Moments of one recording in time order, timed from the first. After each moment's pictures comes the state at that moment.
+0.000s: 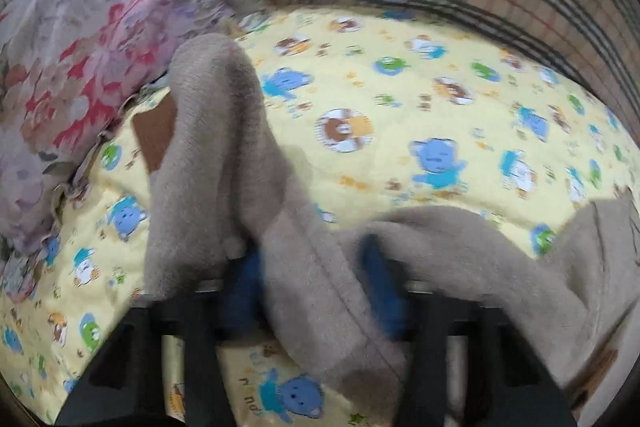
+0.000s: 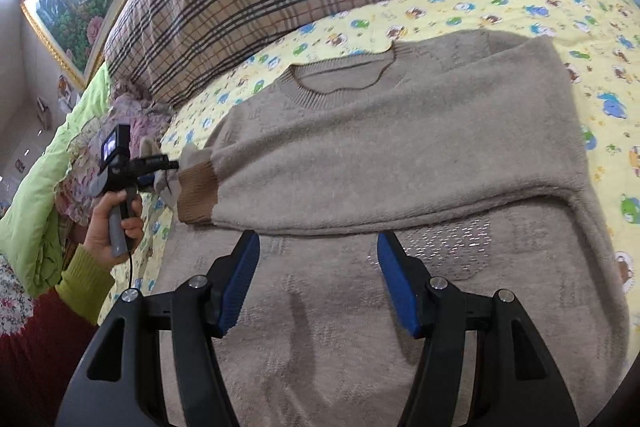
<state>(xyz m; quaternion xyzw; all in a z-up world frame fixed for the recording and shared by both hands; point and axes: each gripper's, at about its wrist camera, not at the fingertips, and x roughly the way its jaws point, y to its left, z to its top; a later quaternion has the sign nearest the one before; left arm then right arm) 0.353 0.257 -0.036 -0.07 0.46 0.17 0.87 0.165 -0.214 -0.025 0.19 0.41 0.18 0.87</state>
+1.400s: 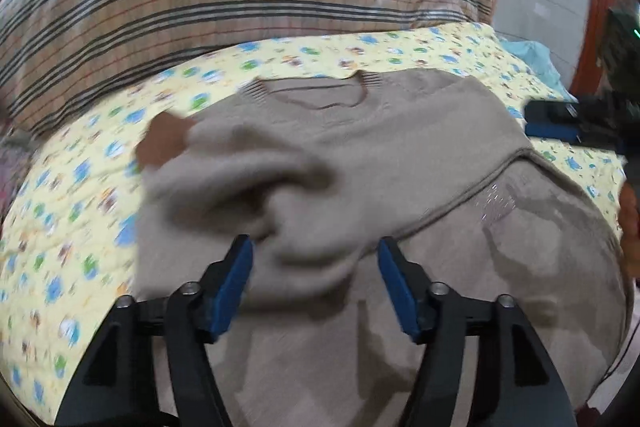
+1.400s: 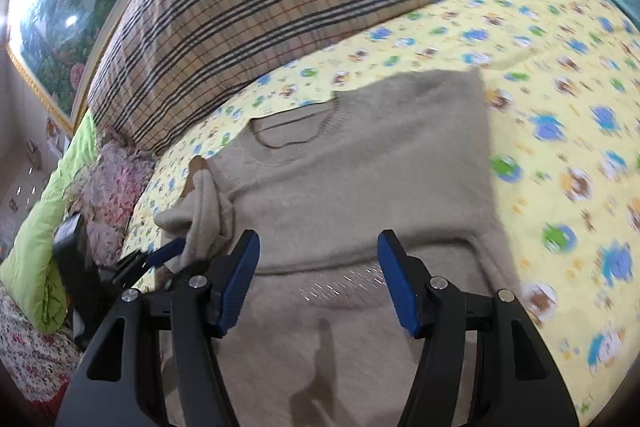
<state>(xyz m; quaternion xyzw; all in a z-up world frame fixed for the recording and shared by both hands) 0.202 -0.011 -0.015 0.08 0.39 -0.15 0.91 0.184 -0.261 0.002 0.21 0.39 0.16 0.88</state>
